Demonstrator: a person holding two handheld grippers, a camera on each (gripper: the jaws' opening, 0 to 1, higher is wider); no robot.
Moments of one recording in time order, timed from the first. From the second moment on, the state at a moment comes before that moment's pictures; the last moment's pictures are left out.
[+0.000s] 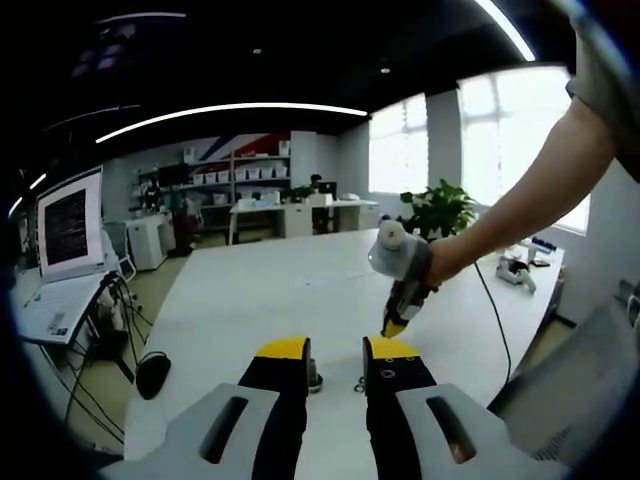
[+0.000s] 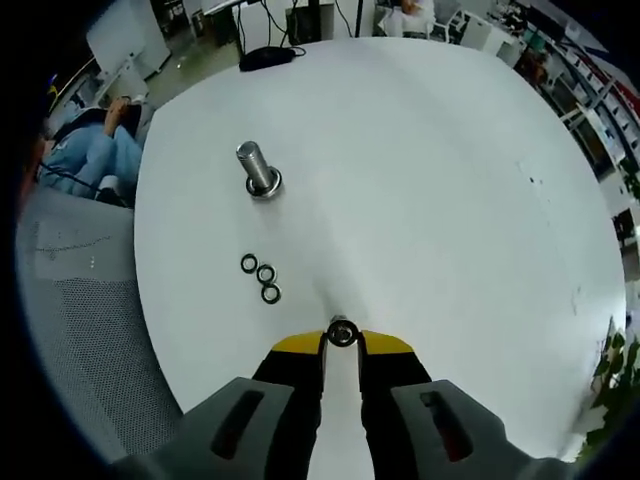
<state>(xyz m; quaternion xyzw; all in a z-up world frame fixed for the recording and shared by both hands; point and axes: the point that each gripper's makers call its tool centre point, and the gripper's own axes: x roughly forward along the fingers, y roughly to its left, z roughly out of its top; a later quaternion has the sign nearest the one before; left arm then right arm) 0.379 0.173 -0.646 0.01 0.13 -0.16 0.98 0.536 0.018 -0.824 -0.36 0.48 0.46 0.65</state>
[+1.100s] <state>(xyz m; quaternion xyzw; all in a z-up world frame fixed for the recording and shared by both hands) 0.378 0.172 -0.647 0.01 0.13 -0.16 0.98 0.516 0.004 -0.834 -0.33 0.49 0.44 0.67</state>
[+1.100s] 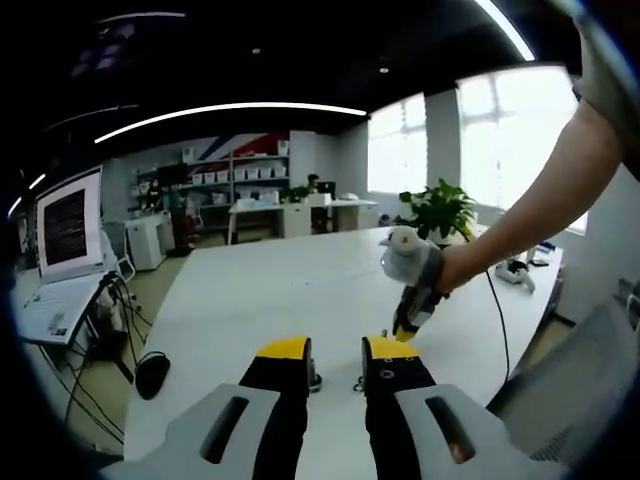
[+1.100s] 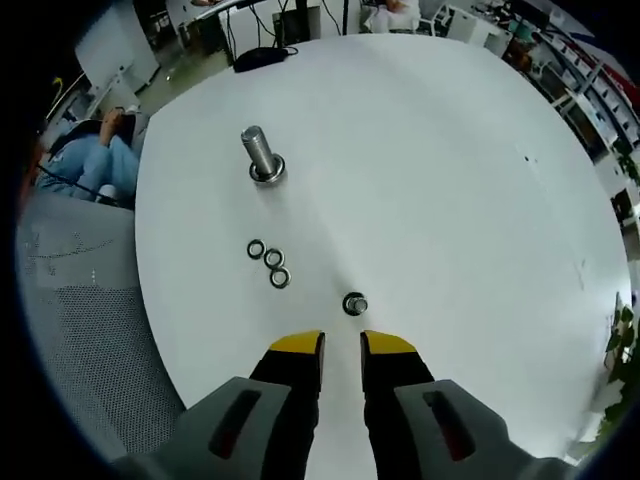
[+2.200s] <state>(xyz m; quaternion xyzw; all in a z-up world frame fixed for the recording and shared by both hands) 0.379 0.175 -0.647 0.01 0.13 -0.16 0.98 0.487 0.048 -0.863 -0.33 0.50 0.47 0.65</state>
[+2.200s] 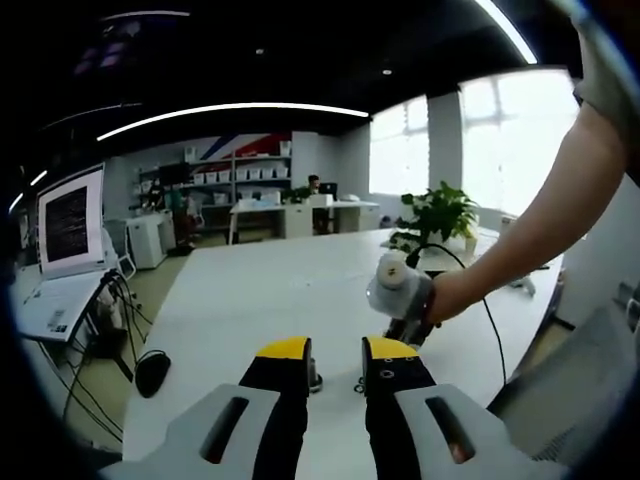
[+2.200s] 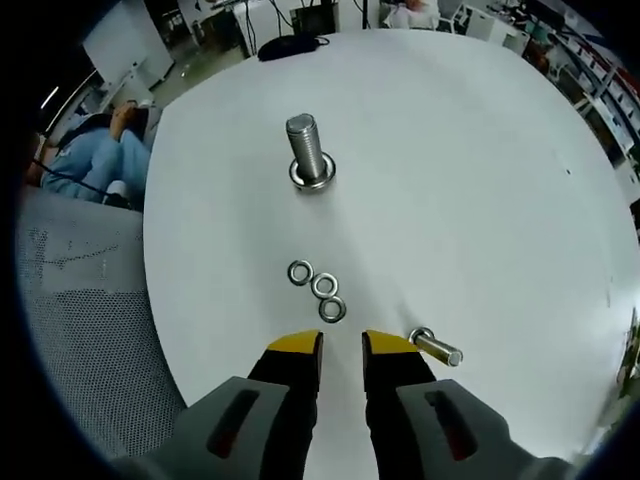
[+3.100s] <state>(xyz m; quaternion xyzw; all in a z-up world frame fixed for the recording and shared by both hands) 0.379 0.176 -0.646 0.00 0.13 -0.16 0.98 0.486 0.056 -0.877 -0.36 0.48 0.48 0.64</state>
